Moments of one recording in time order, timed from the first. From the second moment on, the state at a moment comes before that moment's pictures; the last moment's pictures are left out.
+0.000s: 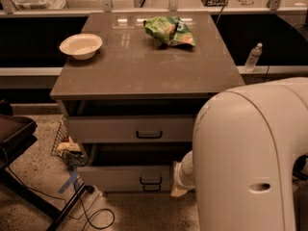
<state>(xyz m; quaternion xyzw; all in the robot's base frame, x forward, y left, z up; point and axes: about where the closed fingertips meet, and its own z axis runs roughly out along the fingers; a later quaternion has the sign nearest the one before) 0.509 -0.095 0.411 -0.67 0.72 -0.02 0.19</state>
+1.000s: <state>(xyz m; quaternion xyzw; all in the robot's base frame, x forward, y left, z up) 0.511 -0.095 0.411 -0.68 0.71 -0.02 0.18</state>
